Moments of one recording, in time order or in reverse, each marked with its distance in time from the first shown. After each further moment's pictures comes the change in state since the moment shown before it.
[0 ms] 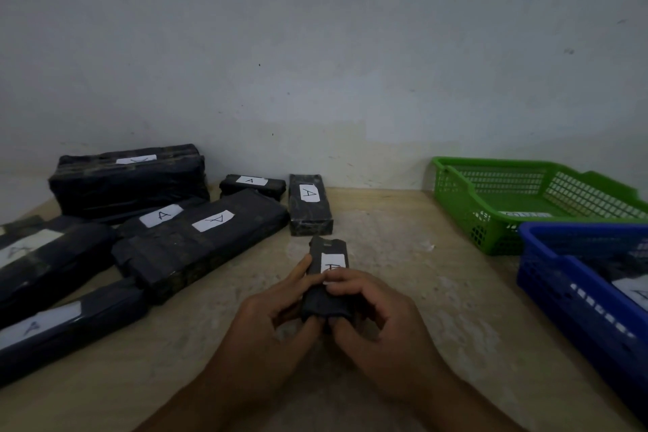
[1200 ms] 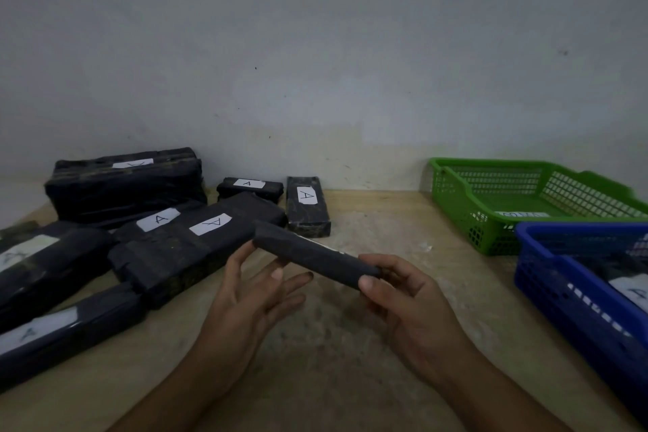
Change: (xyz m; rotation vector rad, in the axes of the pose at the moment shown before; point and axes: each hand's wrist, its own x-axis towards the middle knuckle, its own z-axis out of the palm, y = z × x) left_hand 0.015 -0.004 -0.013 -0.801 0.236 -0.409; right_hand 0.015 0.008 -0.025 0.729 0.129 0.407
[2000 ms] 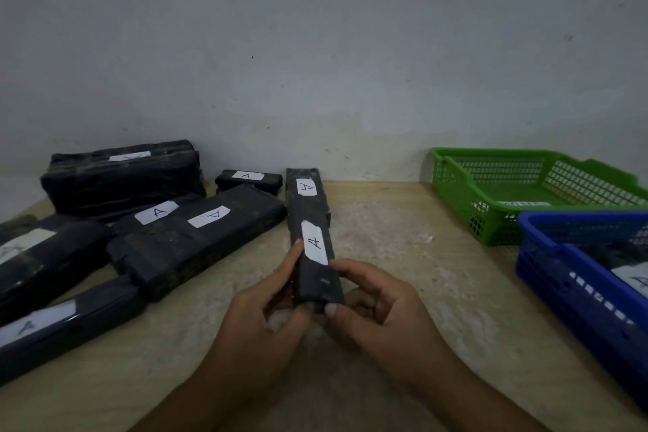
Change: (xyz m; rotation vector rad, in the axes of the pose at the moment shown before) left_hand -0.020 -0.007 0.010 0.844 -0.144 0.335; right_hand -0.015 0.017 0.016 -0.458 -0.126 -0.150
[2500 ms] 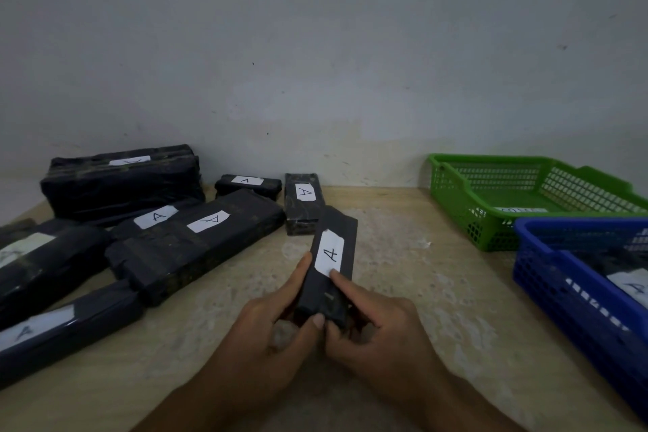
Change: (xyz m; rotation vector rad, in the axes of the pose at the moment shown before) left_hand -0.002 0.007 -0.004 0.007 -0.141 0.084; right_hand -0.003 0.008 0.002 -0.582 0.142 -0.500
